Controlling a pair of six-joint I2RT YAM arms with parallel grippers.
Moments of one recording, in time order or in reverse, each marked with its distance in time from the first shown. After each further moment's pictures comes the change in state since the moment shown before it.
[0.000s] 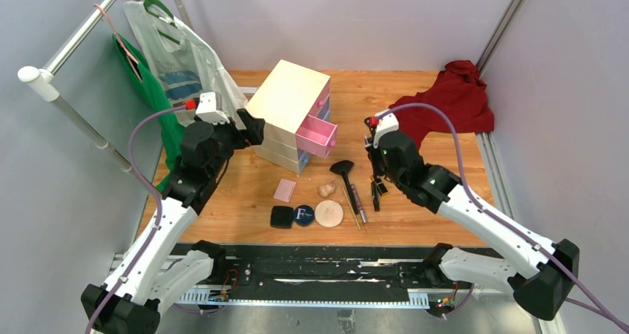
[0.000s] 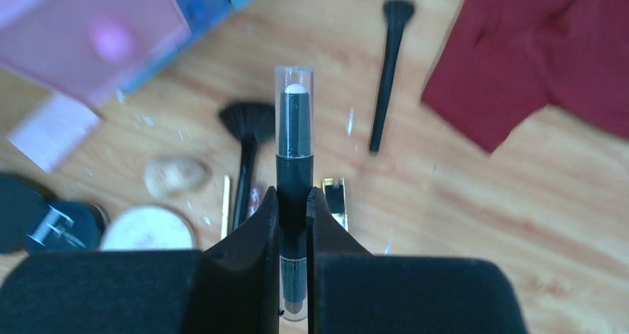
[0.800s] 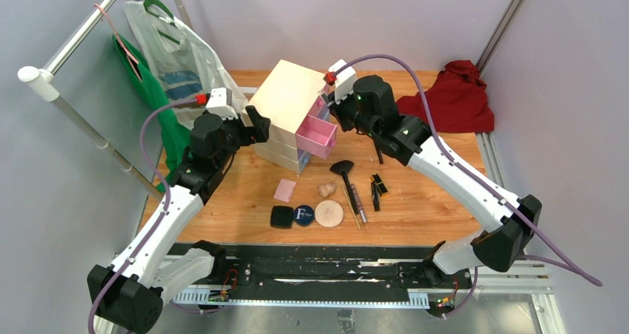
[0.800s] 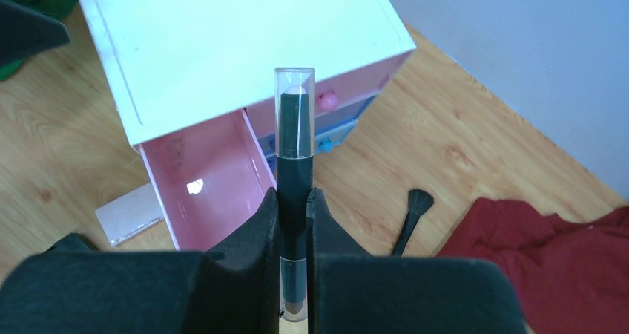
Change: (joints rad) left arm 0.000 0.117 0.025 0.024 0.027 0.024; right arm -0.002 0.375 0.584 0.028 -0.230 -0.304
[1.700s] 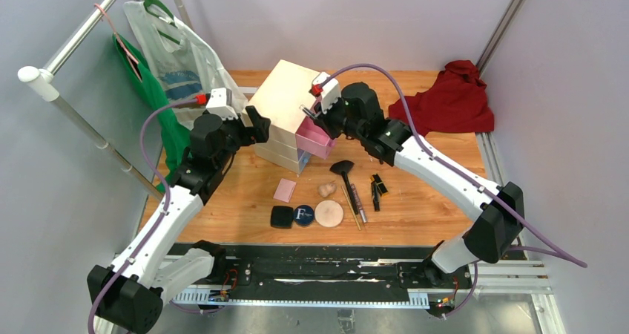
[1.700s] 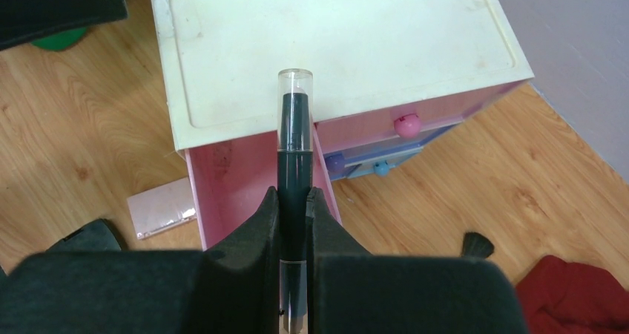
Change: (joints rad) left arm 0.000 -0.003 -0.001 0.004 0.003 0.003; right arm 0.000 0.088 -0.049 0.122 -0.201 -0.039
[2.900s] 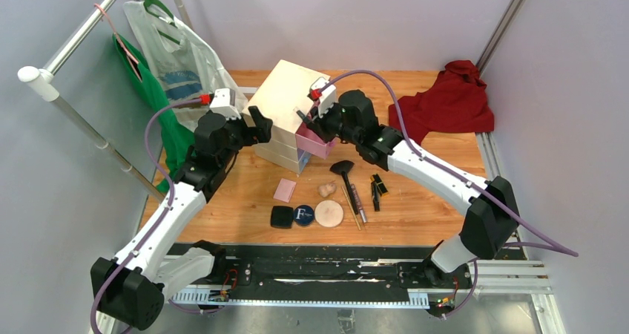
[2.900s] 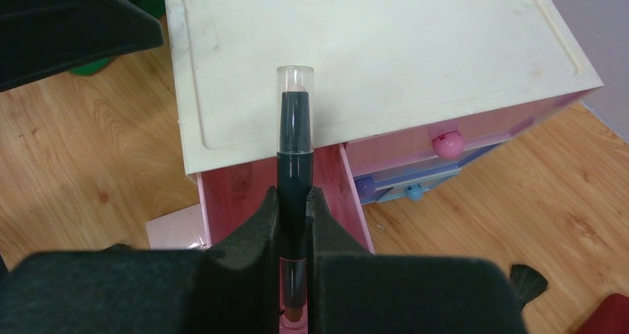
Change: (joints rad) left arm 0.000 0.036 -0.016 0.030 -0.001 -0.005; right arm 0.000 0.035 -0.110 0.216 -0.061 0.067
